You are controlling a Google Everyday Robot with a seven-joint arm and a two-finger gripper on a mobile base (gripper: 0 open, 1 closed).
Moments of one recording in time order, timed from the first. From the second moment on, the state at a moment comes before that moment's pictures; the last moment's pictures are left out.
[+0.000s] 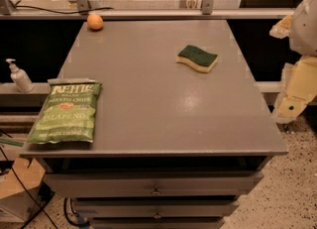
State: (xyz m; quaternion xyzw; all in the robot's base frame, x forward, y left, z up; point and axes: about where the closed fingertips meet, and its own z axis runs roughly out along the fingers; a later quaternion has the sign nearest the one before) arm 0.438 -0.217 0.977 -0.60 0.78 -0.03 0.16
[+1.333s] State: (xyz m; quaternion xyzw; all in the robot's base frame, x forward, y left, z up) arm 0.458 -0.173 0.990 -0.62 0.74 0.03 0.26
